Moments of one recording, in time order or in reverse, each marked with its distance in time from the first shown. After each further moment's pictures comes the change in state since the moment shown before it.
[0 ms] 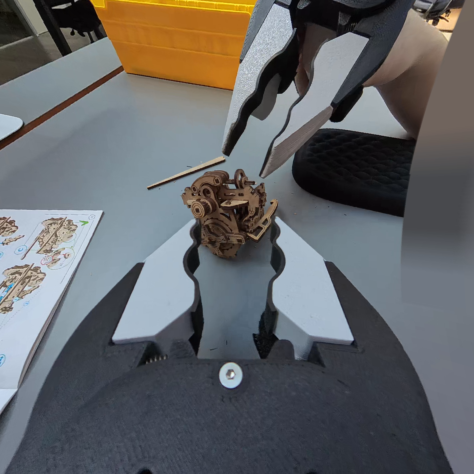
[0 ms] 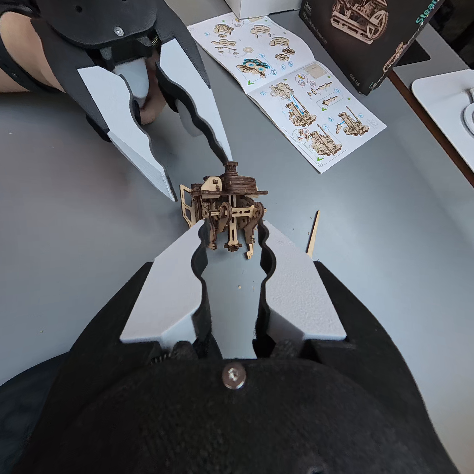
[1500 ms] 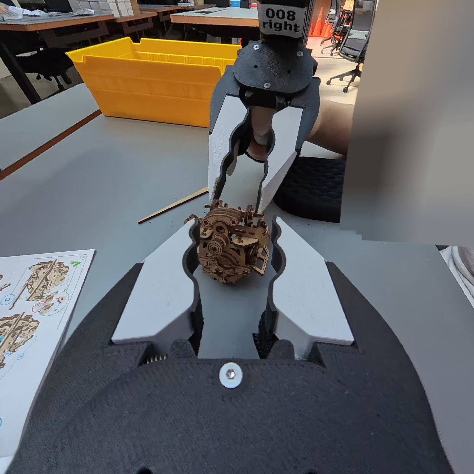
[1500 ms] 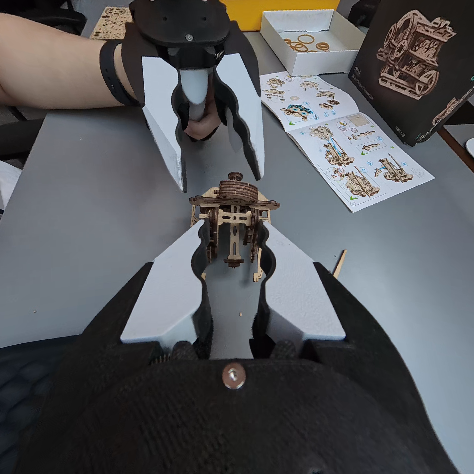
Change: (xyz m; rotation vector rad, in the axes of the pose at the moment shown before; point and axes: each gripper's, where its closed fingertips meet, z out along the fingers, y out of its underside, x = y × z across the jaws) left arm 0.005 -0.026 -0.006 0.113 0.135 0.048; right arm -0.013 -0.006 0.011 0.184 -0.217 -0.083
